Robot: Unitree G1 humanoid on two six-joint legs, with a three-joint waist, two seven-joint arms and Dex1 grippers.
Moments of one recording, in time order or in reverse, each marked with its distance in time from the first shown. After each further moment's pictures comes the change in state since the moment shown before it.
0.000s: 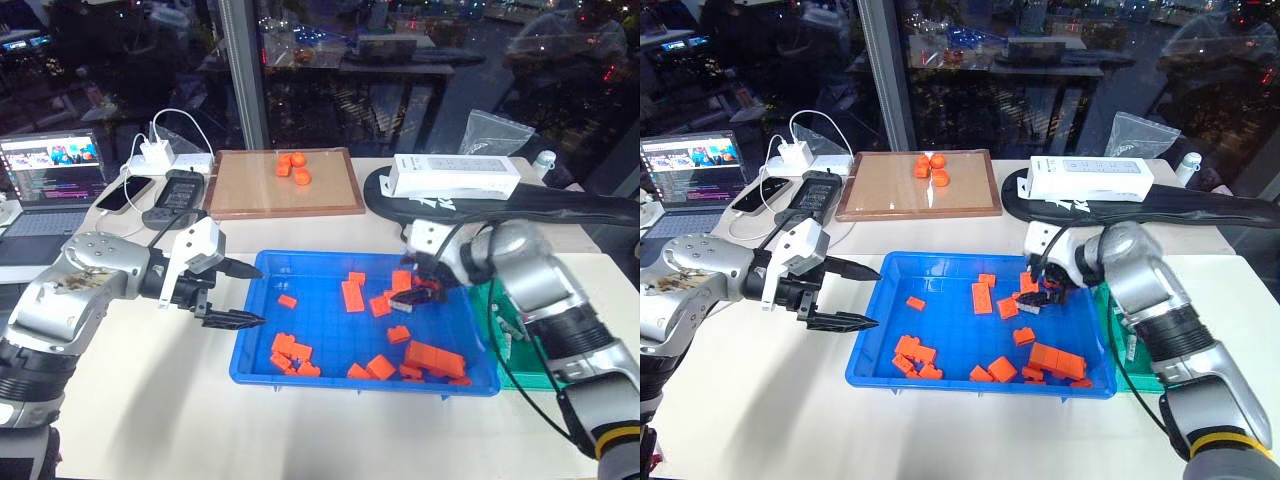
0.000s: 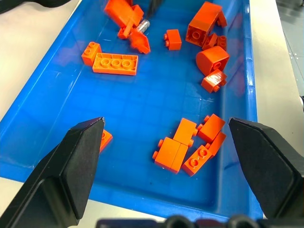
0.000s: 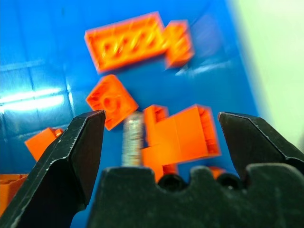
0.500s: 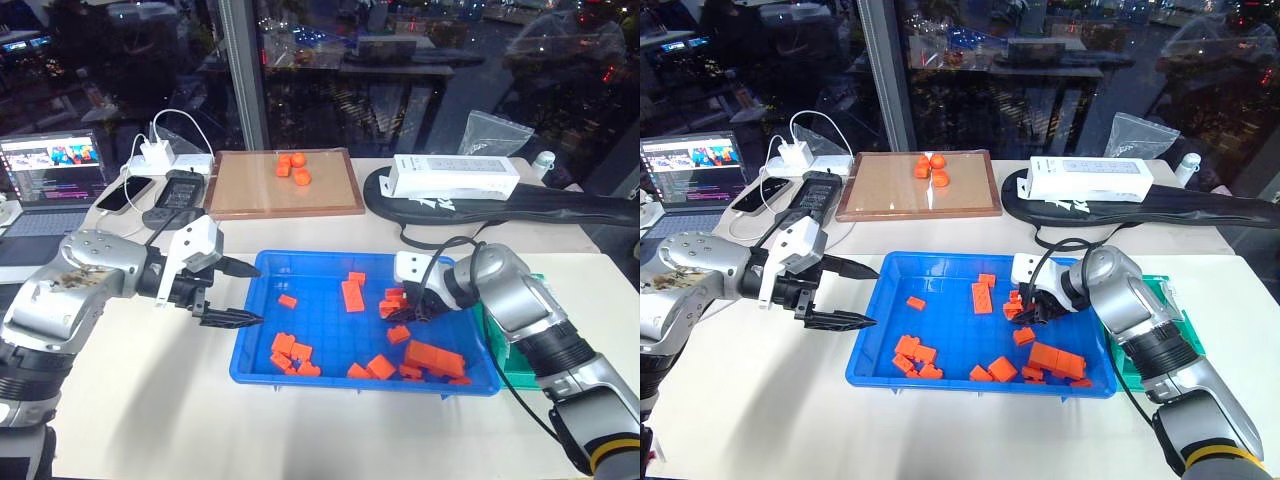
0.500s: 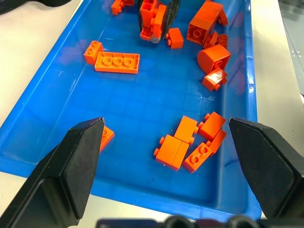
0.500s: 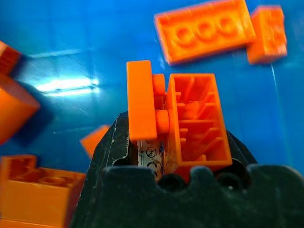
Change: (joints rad) left arm -0.006 0.011 0.000 0.001 -0.005 0.000 -0.001; right arm 0.071 0.087 0.099 0.111 -0.057 -0.048 0.027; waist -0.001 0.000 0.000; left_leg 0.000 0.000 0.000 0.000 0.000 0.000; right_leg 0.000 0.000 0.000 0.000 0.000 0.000
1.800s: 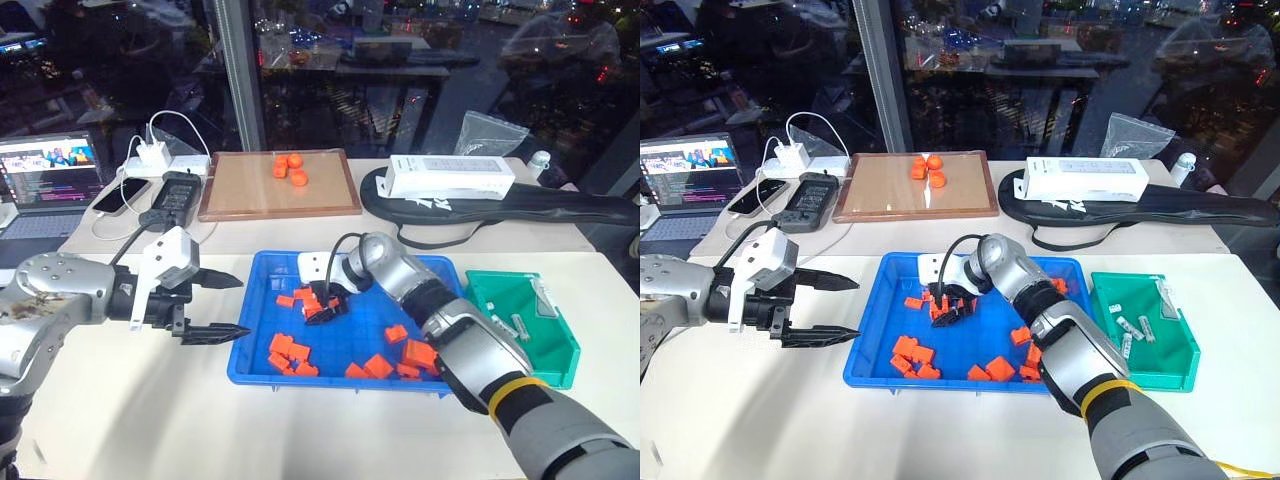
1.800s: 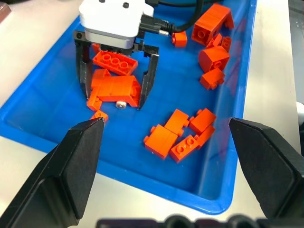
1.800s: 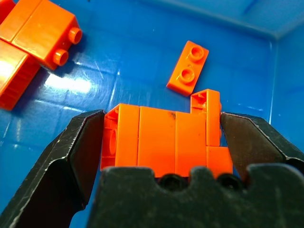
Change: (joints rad) left arm 0.237 0.085 0.218 -0.200 -0.117 0.120 0.119; right arm -0.407 0.520 0.167 0.801 -0.109 -0.573 -0.065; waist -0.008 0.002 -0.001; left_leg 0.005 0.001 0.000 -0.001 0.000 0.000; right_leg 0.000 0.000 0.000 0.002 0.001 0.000
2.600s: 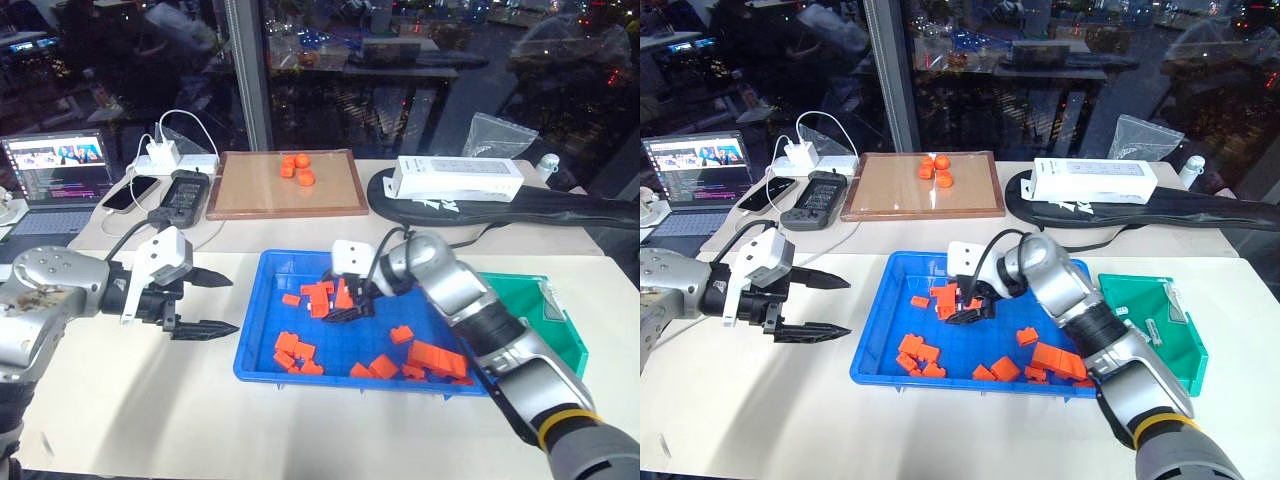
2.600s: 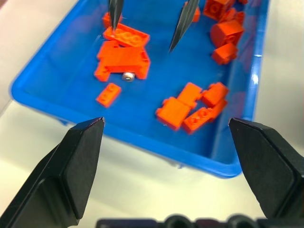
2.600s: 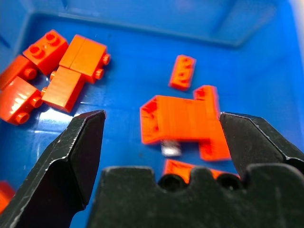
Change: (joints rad) left arm -0.025 -0.001 -0.014 0.068 0.094 -0.044 -0.073; right arm 0.241 -0.235 -0.034 -0.666 0.160 0.403 -0.010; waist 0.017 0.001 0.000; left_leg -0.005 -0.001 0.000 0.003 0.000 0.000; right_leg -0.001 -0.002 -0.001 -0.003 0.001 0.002
